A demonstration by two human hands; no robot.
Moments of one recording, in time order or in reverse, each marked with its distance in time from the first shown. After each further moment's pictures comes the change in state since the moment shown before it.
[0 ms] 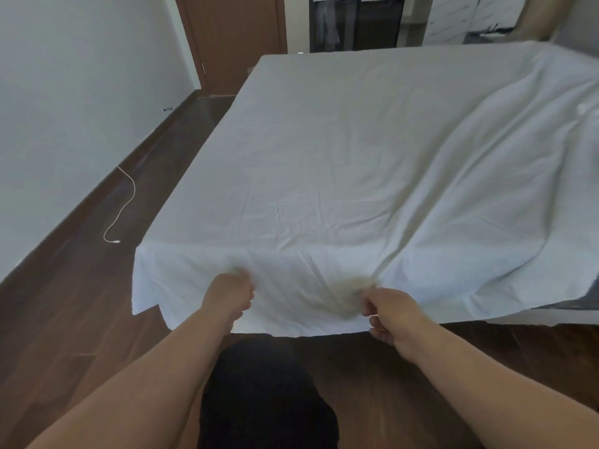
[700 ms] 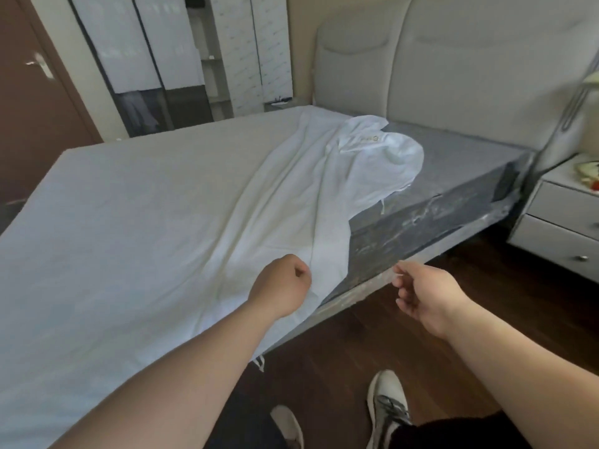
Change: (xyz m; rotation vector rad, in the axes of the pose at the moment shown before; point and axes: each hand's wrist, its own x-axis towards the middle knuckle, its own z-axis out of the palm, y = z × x) left_hand -0.216 0.158 0.279 0.606 -0.426 0.987; right_hand -0.131 0.034 -0.330 0.599 0.562 -0.156
